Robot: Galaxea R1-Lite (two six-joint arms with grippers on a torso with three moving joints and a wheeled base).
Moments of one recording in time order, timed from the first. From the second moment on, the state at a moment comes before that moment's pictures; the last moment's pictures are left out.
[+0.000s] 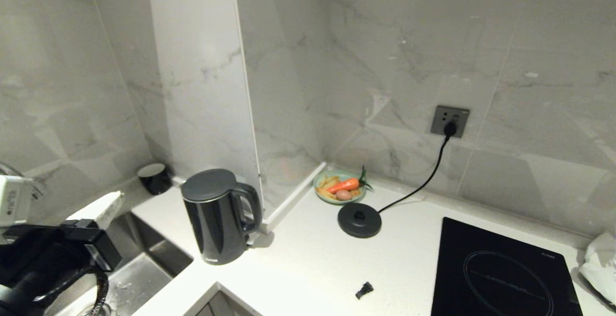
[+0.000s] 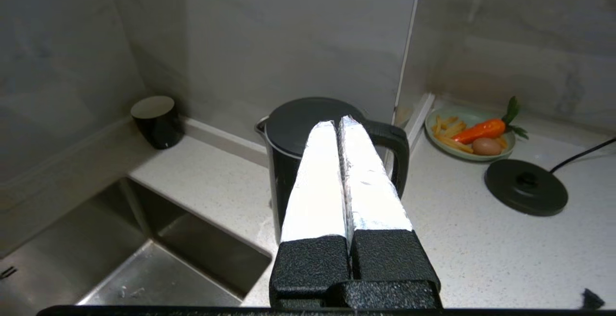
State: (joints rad) left arm -0.36 1.11 -0.16 -0.97 0.32 -0.01; right arm 0.00 0.00 0.00 0.00 0.00 0.00
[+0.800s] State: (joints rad) left arm -0.28 0.51 -0.60 0.06 0.28 -0.01; right arm 0.00 0.00 0.00 0.00 0.00 0.00
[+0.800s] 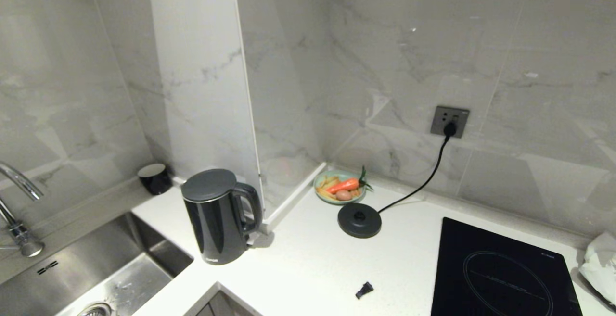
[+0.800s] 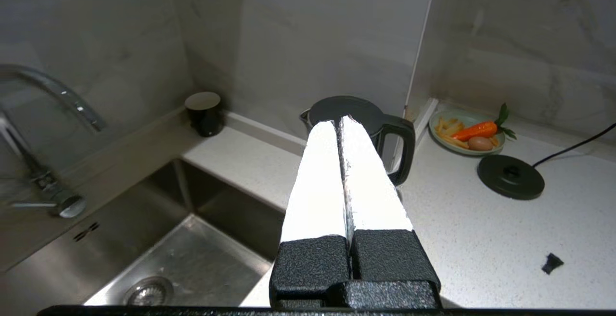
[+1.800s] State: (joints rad) left arm 0.01 0.17 -0.68 0.36 0.15 0.03; right arm 0.00 0.00 0.00 0.00 0.00 0.00
